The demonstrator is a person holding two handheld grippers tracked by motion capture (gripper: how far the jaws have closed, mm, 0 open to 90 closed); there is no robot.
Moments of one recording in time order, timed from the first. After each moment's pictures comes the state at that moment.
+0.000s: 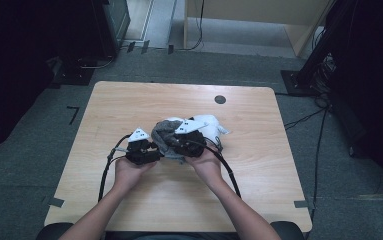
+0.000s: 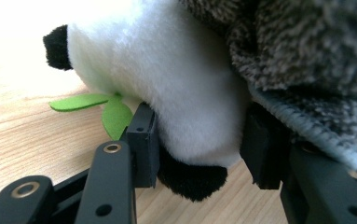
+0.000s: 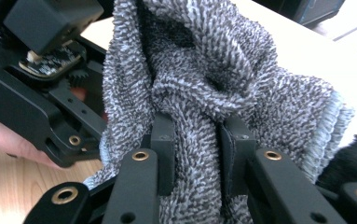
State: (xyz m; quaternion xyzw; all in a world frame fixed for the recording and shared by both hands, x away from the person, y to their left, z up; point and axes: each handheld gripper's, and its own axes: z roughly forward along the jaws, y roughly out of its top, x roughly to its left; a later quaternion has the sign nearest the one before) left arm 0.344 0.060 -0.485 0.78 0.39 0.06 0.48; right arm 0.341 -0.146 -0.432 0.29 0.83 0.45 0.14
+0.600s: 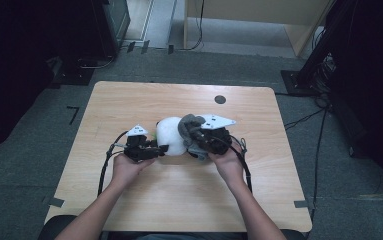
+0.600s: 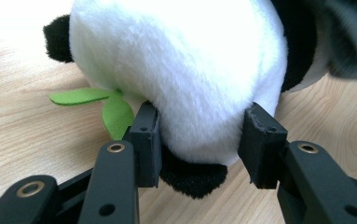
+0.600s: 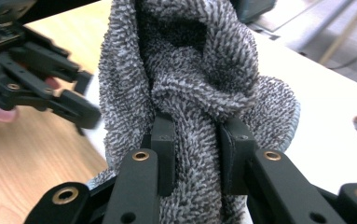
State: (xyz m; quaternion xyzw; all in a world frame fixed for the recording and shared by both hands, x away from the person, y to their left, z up) left arm 0.357 0.066 -0.482 0.79 0.40 0.02 0.47; right arm 0.332 -0.215 -0.411 0.36 0.80 0.43 0.20
